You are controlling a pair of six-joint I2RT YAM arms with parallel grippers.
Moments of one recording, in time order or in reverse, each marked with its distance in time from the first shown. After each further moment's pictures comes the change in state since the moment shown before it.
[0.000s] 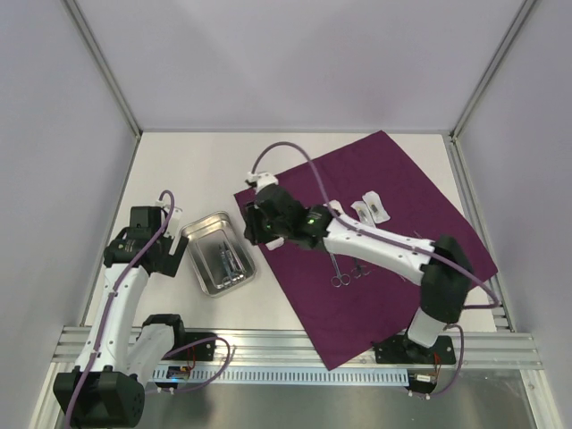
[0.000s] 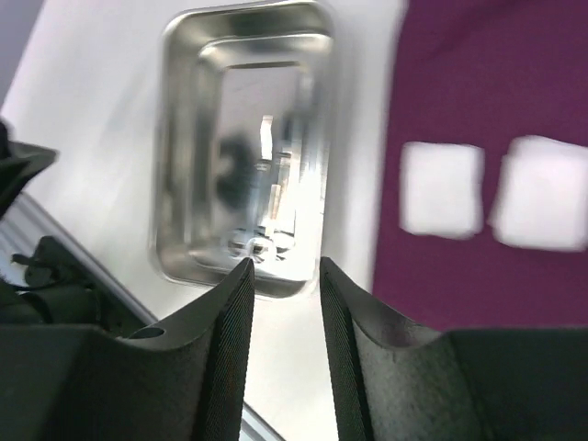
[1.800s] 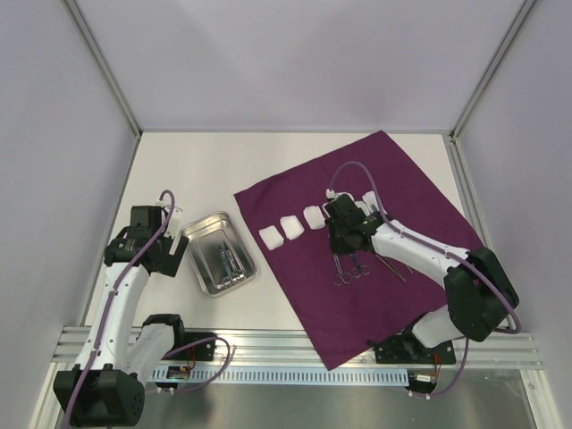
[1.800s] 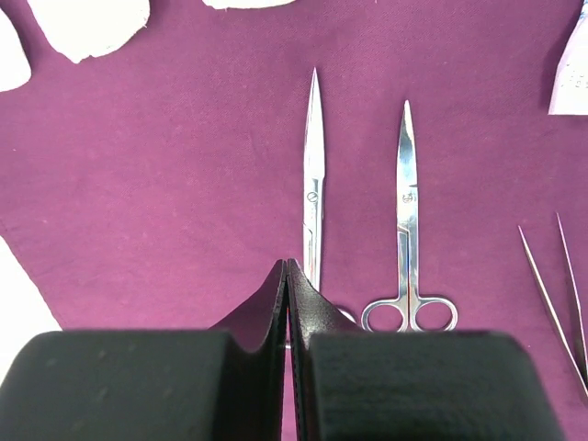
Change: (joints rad) left arm 0.000 0.009 0.000 0.000 0.000 0.000; right arm -0.383 -0.283 -0.533 -0.141 0.023 -0.090
